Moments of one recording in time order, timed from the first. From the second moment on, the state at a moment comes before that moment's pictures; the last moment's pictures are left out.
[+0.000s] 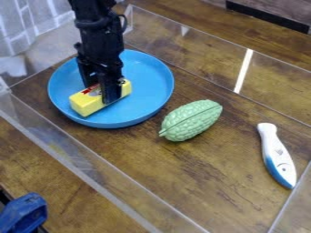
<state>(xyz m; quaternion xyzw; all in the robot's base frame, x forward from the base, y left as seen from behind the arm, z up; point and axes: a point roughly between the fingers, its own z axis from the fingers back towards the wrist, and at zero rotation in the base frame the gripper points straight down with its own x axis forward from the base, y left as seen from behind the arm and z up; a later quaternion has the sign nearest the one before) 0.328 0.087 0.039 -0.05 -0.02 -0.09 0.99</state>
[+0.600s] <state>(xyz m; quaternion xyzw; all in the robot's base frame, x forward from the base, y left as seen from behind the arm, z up) 0.332 0.083 0.049 -0.04 -0.01 -0.11 0.99</state>
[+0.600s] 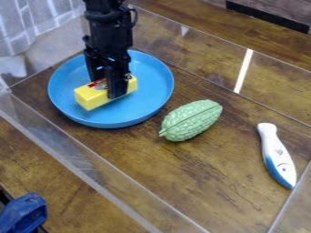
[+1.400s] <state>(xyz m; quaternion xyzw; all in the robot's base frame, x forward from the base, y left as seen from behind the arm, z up) 0.335 0.075 0.060 -0.02 0.01 -0.13 0.99</state>
